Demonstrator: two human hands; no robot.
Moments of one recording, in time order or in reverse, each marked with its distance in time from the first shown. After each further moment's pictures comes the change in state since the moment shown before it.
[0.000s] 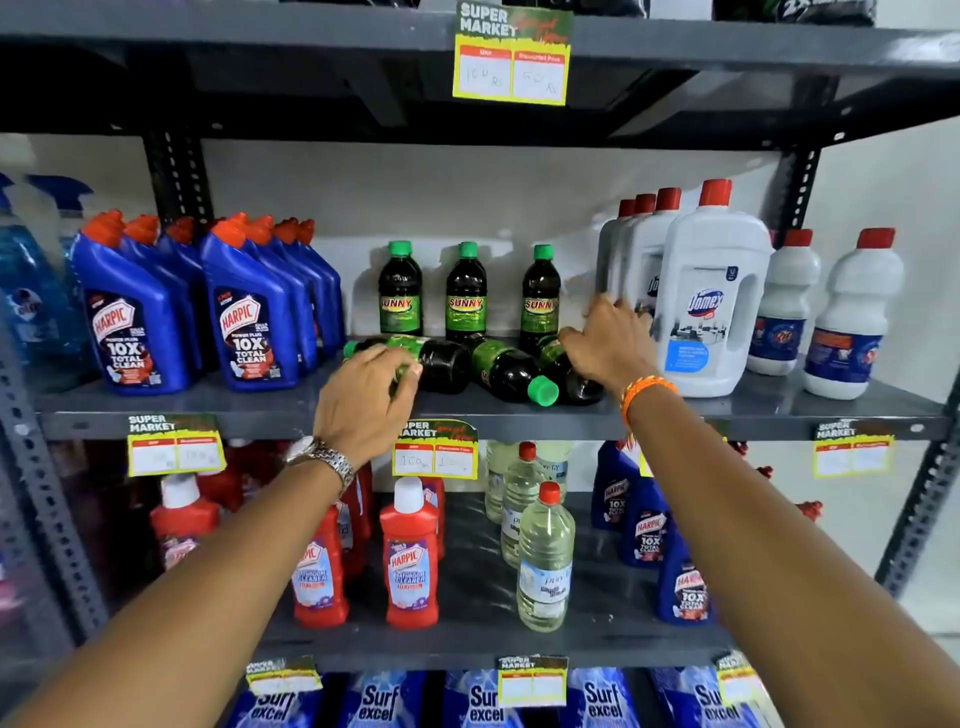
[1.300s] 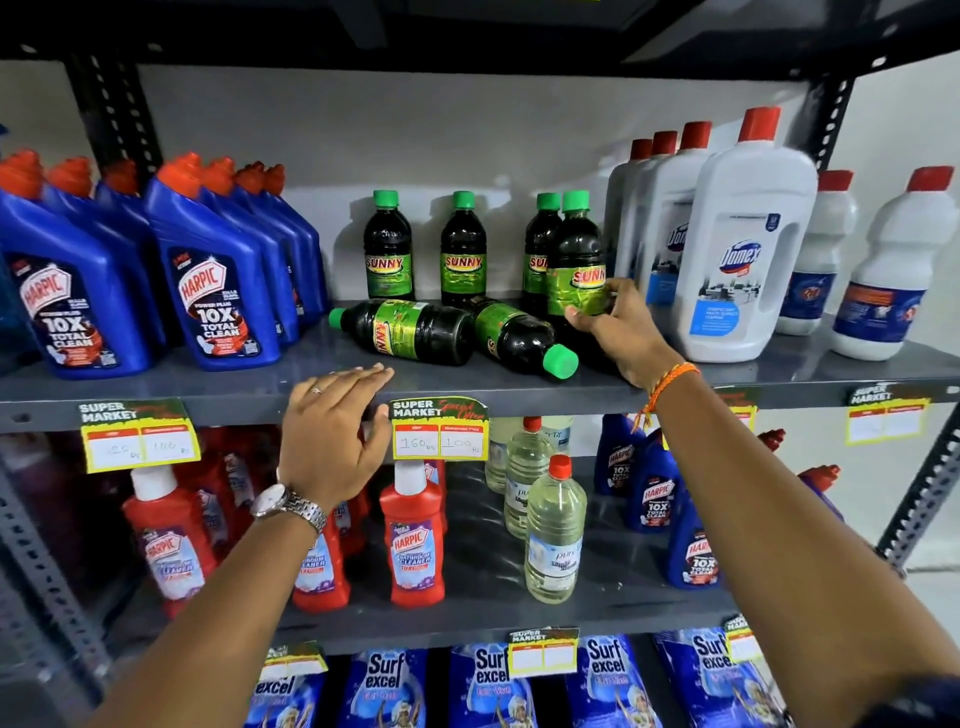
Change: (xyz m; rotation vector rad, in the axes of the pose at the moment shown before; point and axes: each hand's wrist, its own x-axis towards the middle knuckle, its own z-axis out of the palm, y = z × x) left_hand -0.050 -0.056 0.040 0.086 0.020 0.084; right_hand 0.023 0.033 0.060 0.922 -0.168 0.175
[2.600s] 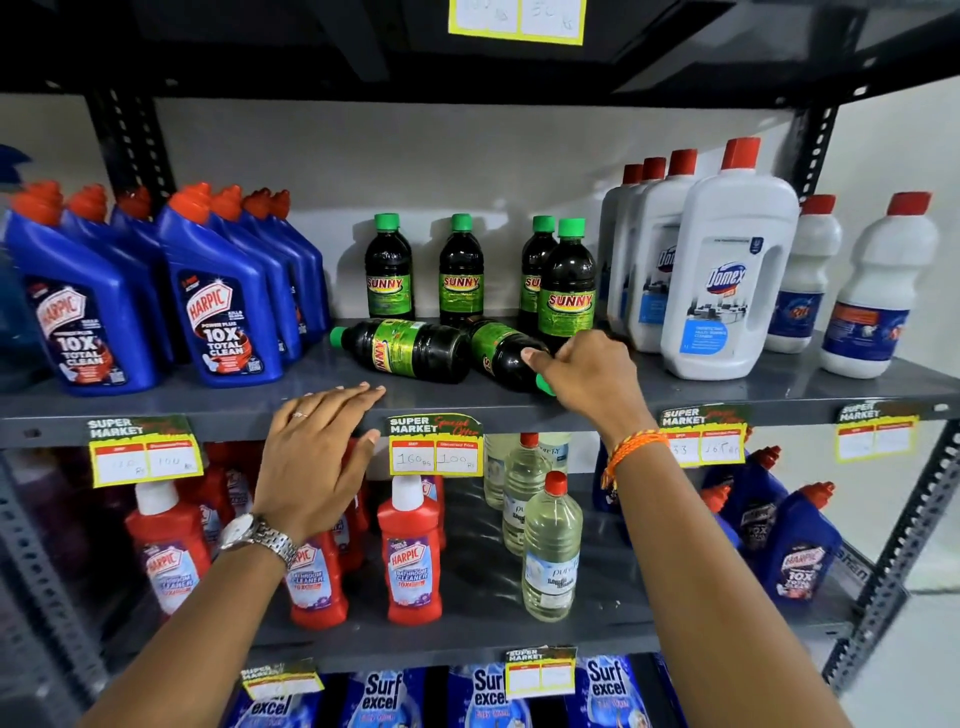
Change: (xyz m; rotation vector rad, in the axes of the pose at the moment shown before) left_hand -0.010 -0.005 -0.020 0.068 -0.154 -0.012; right_hand -0.058 -0.018 0.024 -0.672 0.071 -0.052
